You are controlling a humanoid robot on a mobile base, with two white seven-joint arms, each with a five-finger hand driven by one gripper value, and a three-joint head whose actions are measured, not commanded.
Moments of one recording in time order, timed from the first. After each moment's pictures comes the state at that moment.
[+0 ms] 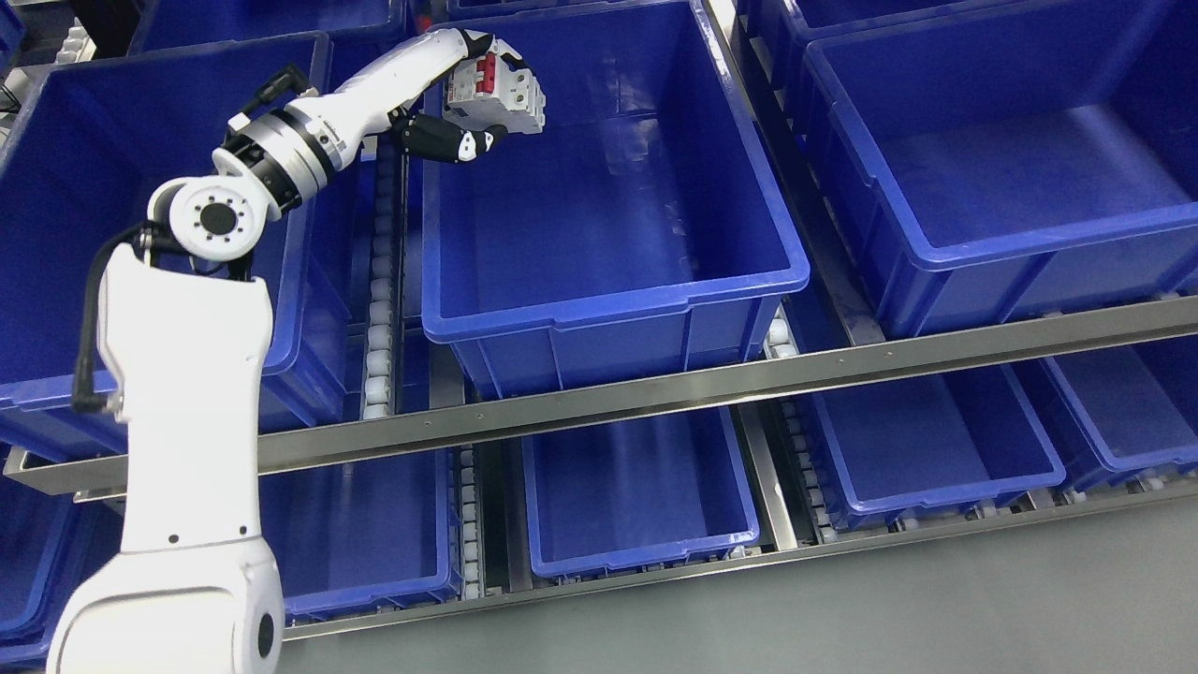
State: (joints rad) left arm -1.21 0.16 0.03 -1.02 -0.69 -0.36 -0.75; right arm 0.00 0.00 -0.04 -0.16 -0.04 0.14 0.00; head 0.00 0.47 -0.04
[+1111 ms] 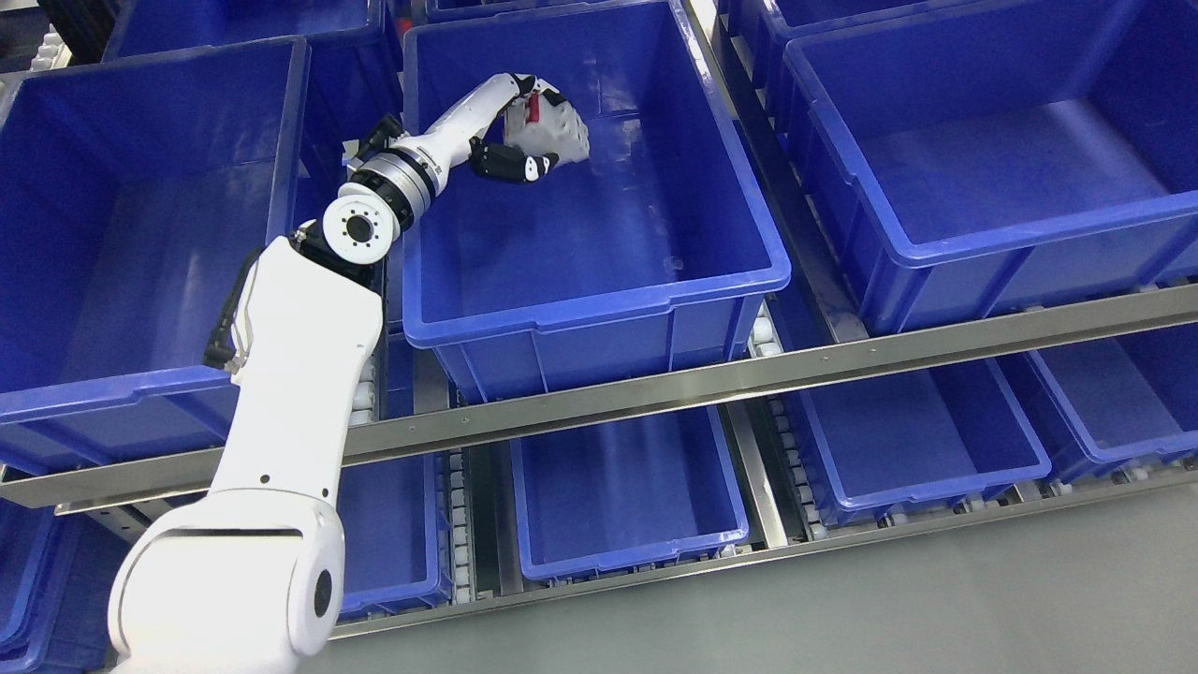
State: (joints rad) left arm -1.28 0.03 0.00 -0.61 -0.75 -0.29 -0.41; right arm 0.00 0.00 -0.04 -0.16 -0.04 0.14 0.00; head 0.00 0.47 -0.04
